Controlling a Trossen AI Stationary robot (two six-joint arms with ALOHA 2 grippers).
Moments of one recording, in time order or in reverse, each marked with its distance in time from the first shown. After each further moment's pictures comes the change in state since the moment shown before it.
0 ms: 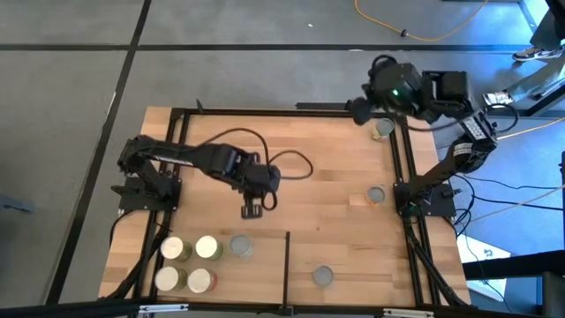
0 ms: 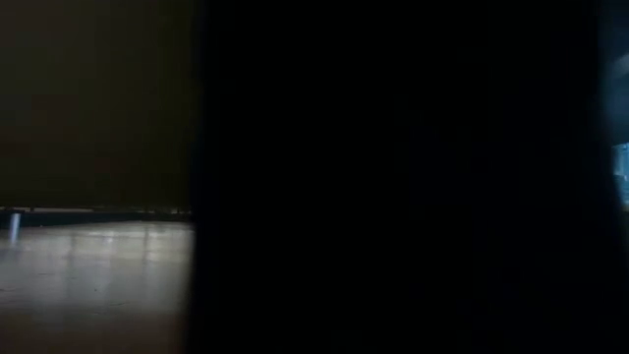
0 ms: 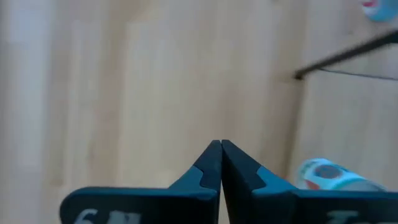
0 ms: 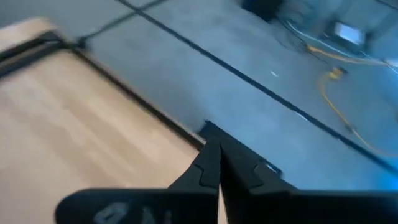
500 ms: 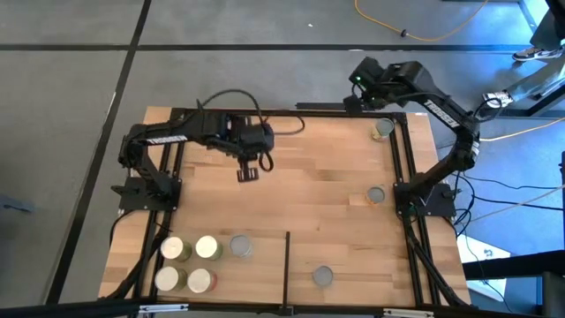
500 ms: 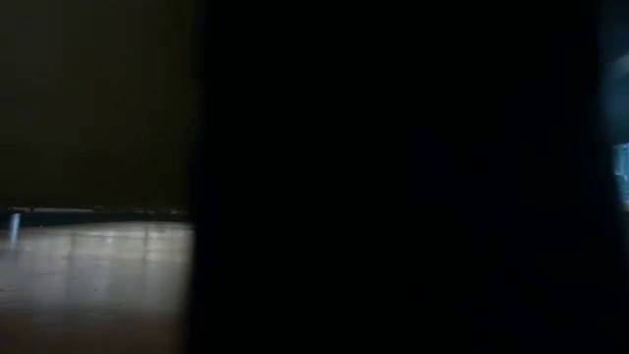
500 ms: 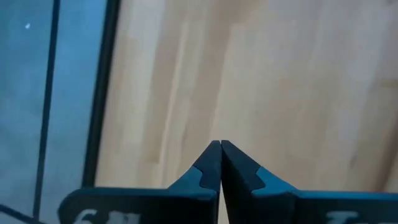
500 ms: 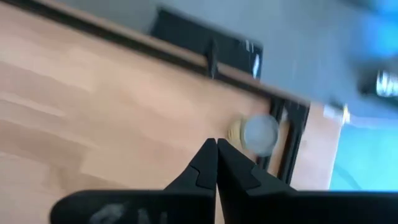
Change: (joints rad) left arm 0.215 -0.024 0.132 -0.156 -0.141 0.185; right arm -0.378 0.001 -0.436 -0.001 -0.259 0.183
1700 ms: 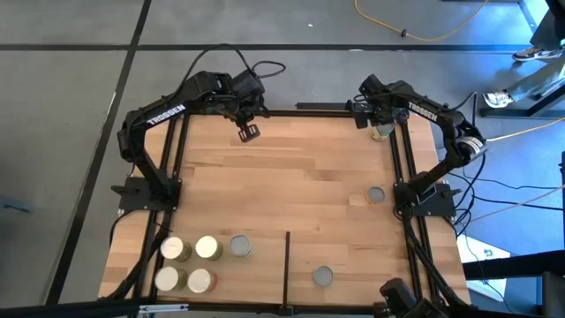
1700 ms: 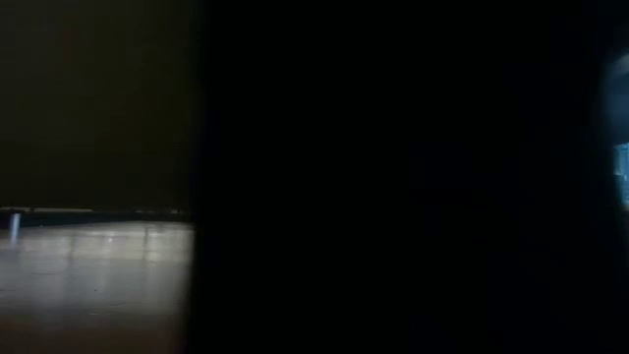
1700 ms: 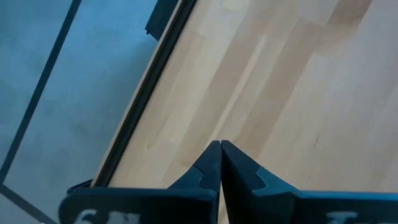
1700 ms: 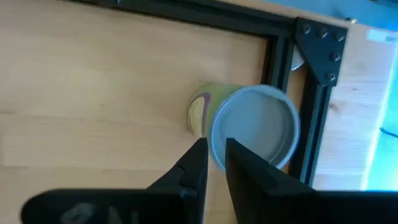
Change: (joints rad) left arm 0.362 -0.017 -0.002 0.094 0.090 0.077; right arm -0.400 0.000 -0.709 0.526 -0.123 -0.144
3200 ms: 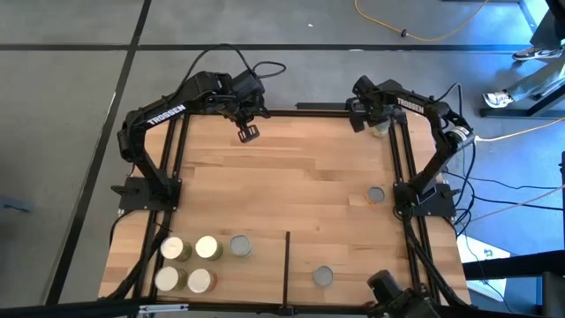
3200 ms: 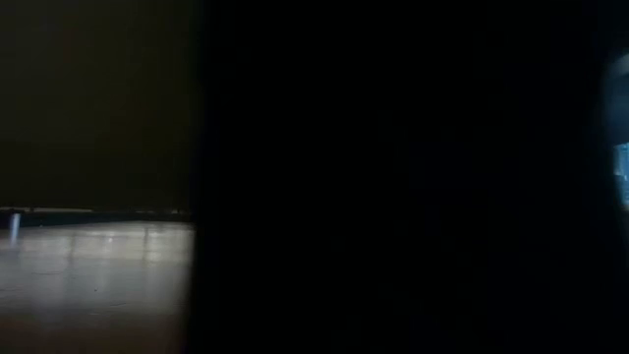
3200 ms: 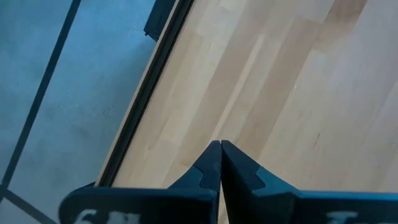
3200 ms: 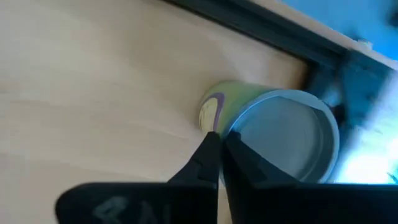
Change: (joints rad) left arm 0.000 0.001 -0.001 -0.001 0.003 0.028; right arm 0.007 0.144 0.050 0.045 -0.025 -0.207
